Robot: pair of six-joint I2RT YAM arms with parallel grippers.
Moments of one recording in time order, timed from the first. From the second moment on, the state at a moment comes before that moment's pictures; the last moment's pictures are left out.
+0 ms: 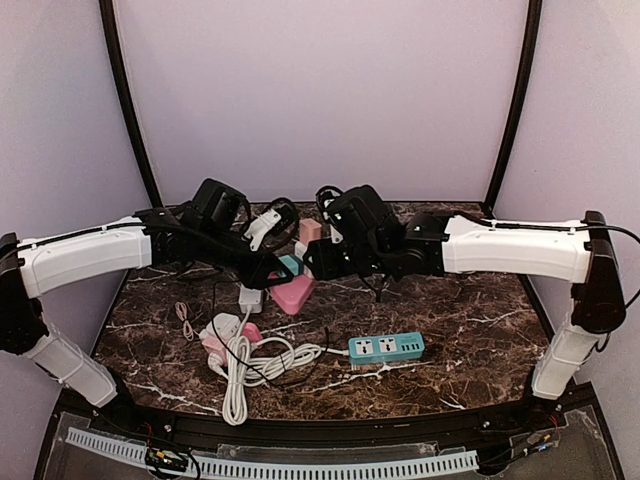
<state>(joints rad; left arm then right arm) -0.76 1.45 1.16 -0.48 0.26 0.03 1.07 1.71 1.42 -0.38 0.30 0.49</state>
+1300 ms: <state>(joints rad) -0.75 1.48 1.16 -0.46 0.38 0.00 1.07 1.61 1.27 -0.26 0.28 0.40</state>
